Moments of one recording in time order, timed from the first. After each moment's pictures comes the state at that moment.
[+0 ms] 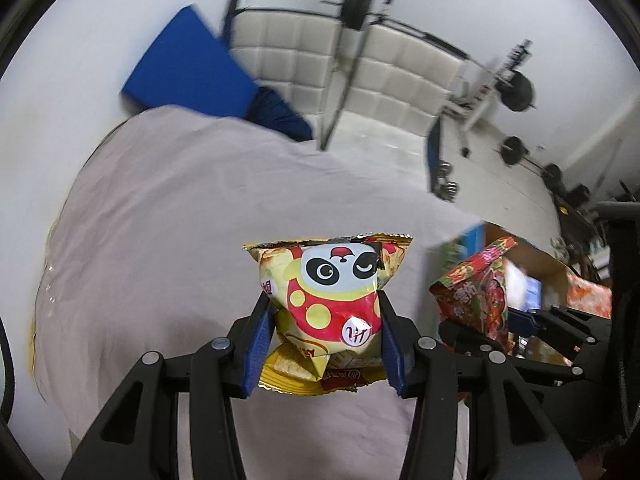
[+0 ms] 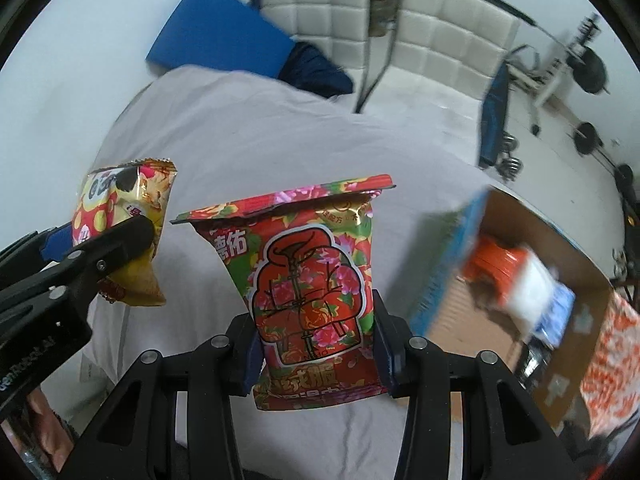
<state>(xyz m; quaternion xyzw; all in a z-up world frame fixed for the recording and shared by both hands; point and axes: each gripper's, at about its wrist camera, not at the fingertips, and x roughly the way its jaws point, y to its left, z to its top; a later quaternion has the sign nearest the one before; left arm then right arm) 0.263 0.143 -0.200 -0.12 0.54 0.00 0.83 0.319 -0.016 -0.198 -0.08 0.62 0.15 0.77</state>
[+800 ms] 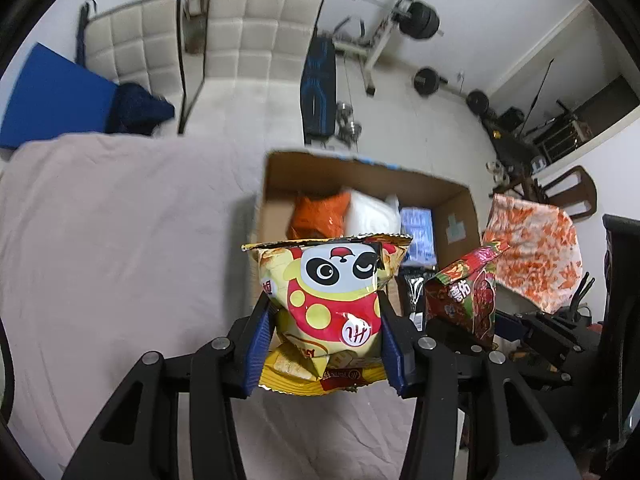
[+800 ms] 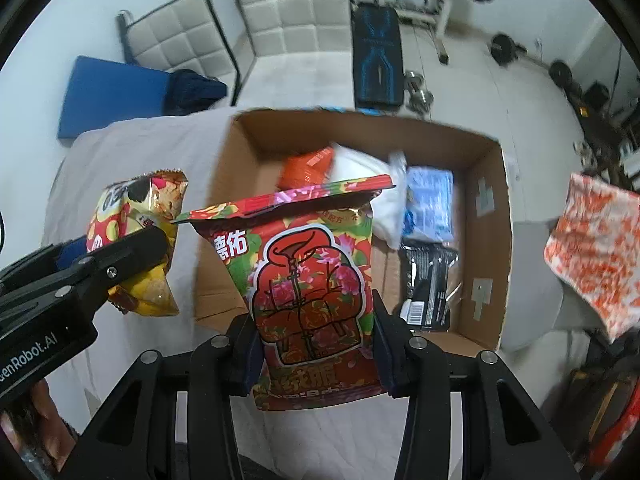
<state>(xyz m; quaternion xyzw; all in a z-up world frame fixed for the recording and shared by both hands) 0.301 -0.091 -0.215 -0.09 0.60 -0.15 0.78 0.270 -0.274 -0.208 0.03 0.64 0.02 0.77</state>
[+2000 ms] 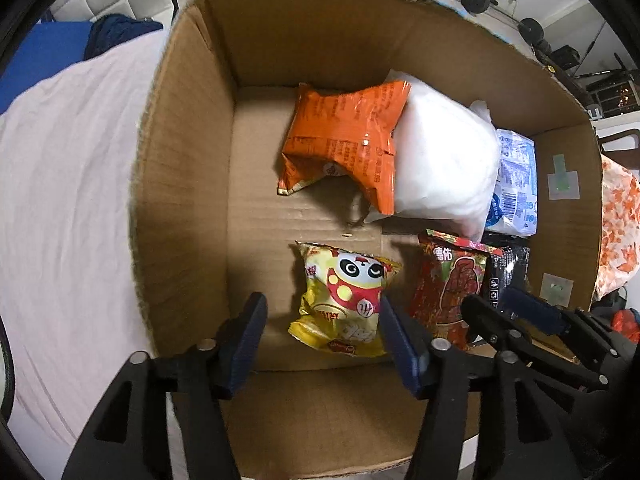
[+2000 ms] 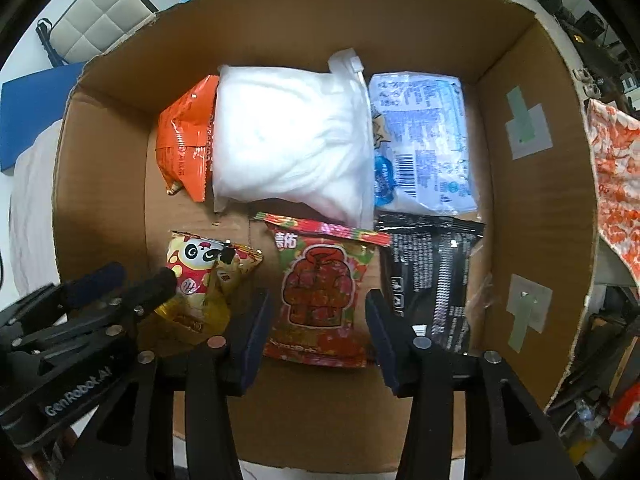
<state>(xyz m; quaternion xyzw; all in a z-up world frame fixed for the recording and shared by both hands) 0.341 -0.157 -0.351 -0.02 0.71 -0.09 0.69 0.322 -0.322 -0.357 0.08 0.71 -0.02 0.70</state>
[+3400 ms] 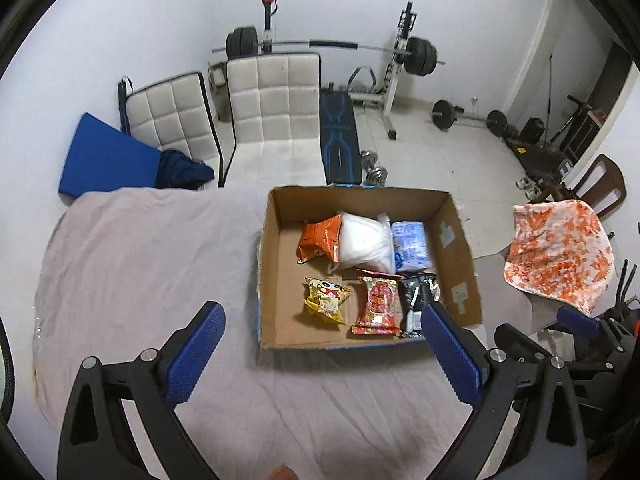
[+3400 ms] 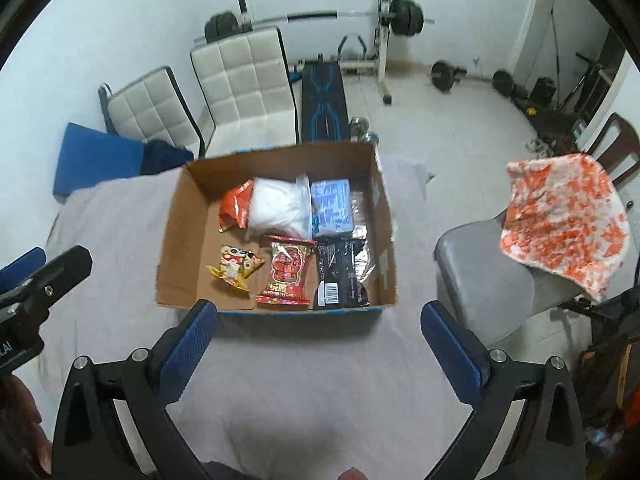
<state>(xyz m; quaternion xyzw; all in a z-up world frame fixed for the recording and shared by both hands) 0.174 -0.151 -0.113 0.00 0.49 -0.08 0.87 0.128 -0.355 -0.121 0.06 0.52 -0.05 0.85</state>
